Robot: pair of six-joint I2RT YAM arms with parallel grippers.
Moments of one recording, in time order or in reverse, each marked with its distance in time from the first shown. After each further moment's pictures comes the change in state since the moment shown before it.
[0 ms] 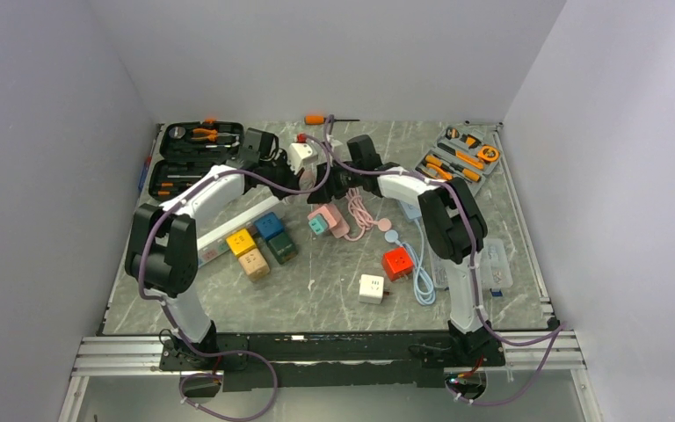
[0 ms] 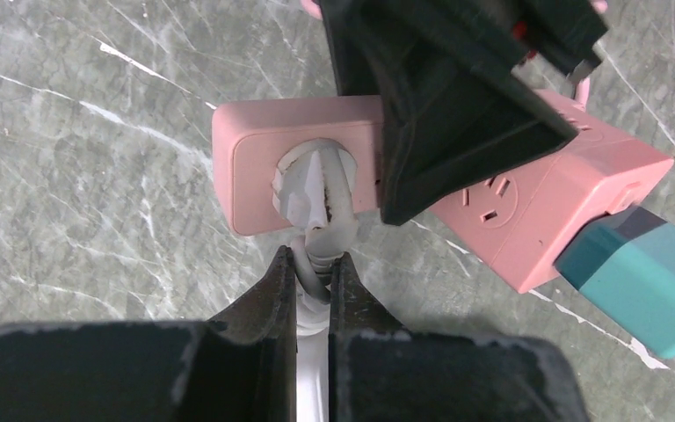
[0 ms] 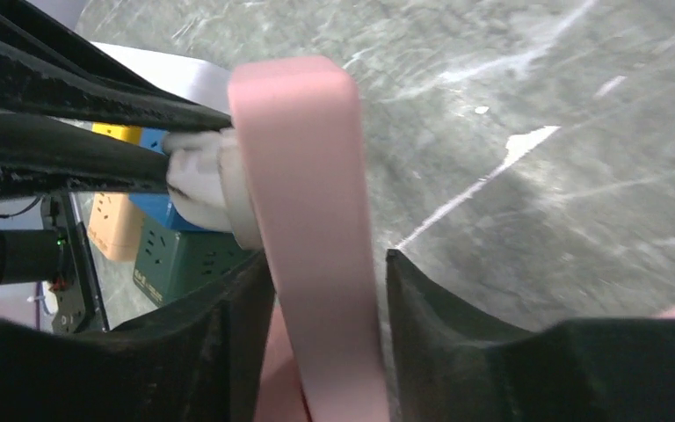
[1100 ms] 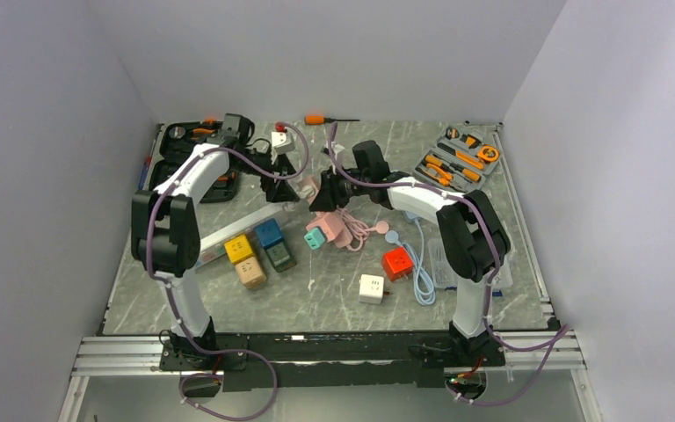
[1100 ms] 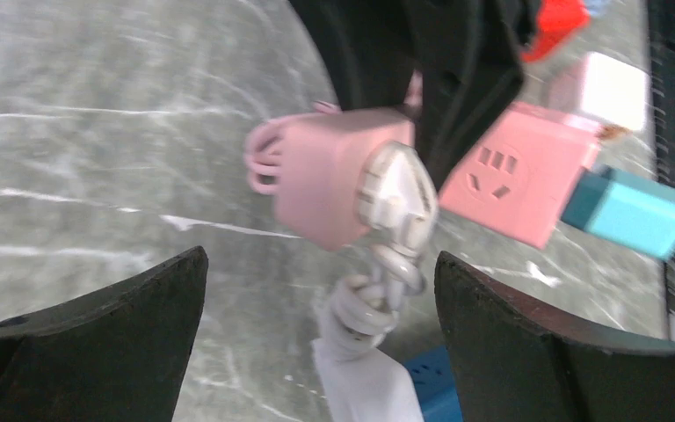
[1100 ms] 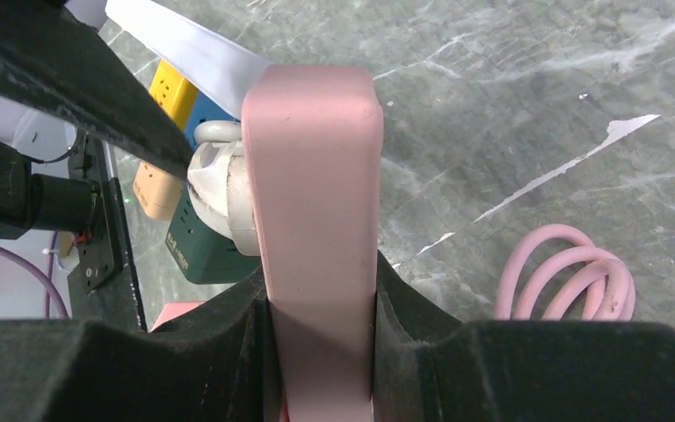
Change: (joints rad) left arm 0.163 0.107 0.181 -0.281 0.547 0.293; right arm 0.045 -0.208 -0.196 0.065 -0.023 -0.046
